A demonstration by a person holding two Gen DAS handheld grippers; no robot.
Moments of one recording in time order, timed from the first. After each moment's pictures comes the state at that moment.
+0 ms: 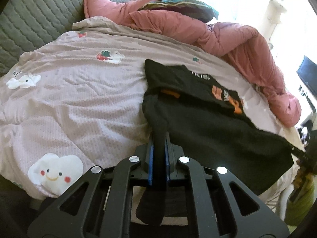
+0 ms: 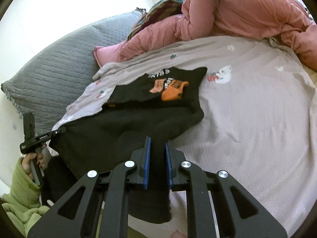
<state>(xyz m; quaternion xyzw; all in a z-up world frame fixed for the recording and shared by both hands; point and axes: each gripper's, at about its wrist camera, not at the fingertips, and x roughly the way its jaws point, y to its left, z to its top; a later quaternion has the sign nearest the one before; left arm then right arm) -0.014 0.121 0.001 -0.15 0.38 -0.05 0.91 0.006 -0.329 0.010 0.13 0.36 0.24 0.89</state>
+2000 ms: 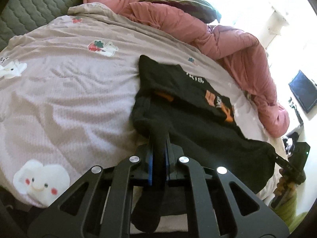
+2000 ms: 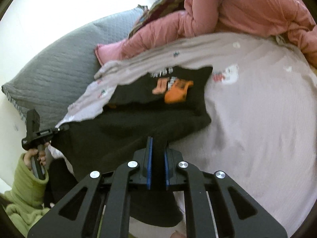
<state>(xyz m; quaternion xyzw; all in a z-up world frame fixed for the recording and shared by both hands) 0.017 0.135 -0.003 -0.21 0.40 -0.08 0.89 0.028 -0.322 0.009 0.13 0.37 0.25 0.88</state>
